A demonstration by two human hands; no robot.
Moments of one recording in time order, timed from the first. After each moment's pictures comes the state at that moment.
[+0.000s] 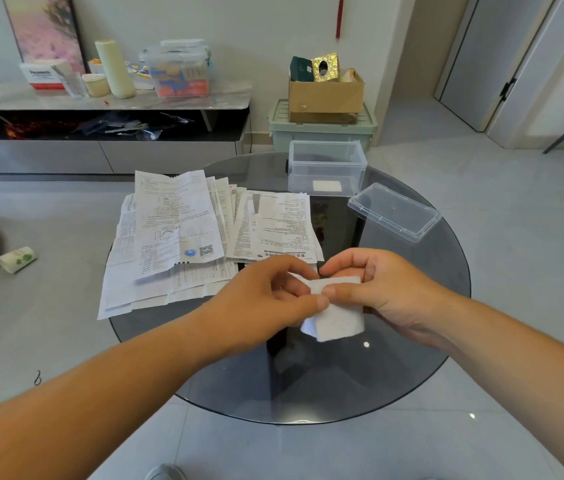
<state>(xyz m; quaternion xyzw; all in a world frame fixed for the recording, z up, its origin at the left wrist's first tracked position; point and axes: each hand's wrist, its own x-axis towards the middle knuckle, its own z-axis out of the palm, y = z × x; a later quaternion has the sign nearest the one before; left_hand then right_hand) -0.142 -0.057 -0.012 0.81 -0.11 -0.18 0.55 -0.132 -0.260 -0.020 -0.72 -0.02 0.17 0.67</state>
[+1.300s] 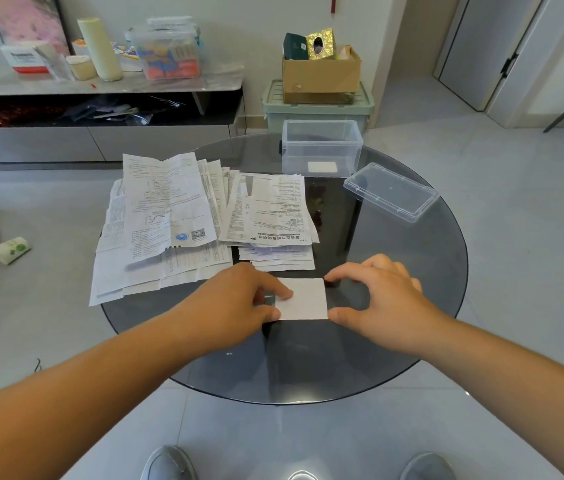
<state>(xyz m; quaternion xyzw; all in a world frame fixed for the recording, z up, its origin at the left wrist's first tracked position) -0.135 -0.039 -0.038 0.95 -0.17 -0.14 0.24 -0.157 -0.266 -0.051 -0.97 -0.04 0.08 0.24</state>
